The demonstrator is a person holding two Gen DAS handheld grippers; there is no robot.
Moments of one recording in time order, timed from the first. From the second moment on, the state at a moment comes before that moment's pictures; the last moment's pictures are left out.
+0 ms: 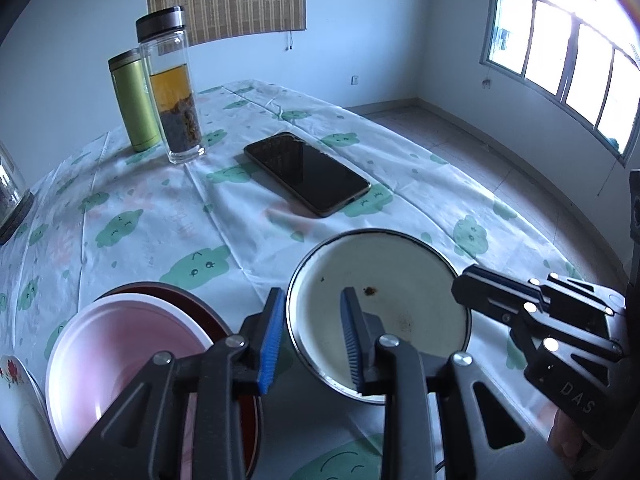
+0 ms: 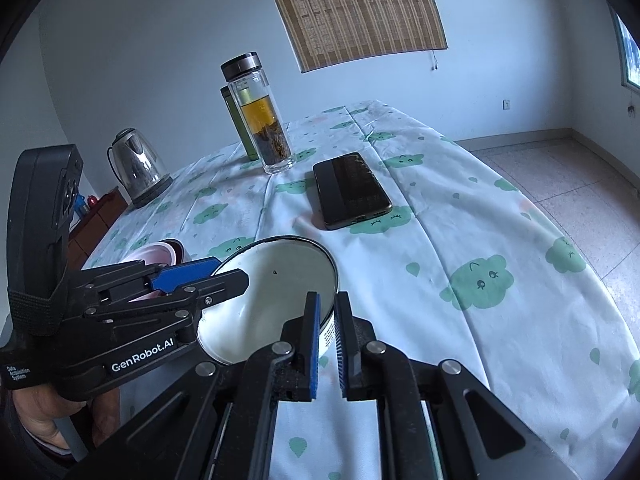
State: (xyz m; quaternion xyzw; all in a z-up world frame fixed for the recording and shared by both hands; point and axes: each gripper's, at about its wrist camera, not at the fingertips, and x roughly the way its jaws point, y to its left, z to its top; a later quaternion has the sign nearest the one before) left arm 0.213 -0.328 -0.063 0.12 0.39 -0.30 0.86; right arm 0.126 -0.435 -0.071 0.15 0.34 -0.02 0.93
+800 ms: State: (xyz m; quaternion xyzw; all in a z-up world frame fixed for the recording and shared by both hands) left arm 0.206 -0.324 -0.062 0.11 0.39 -0.31 0.86; right arm 0.131 -0.419 -0.068 0.12 0.34 -0.06 0.93
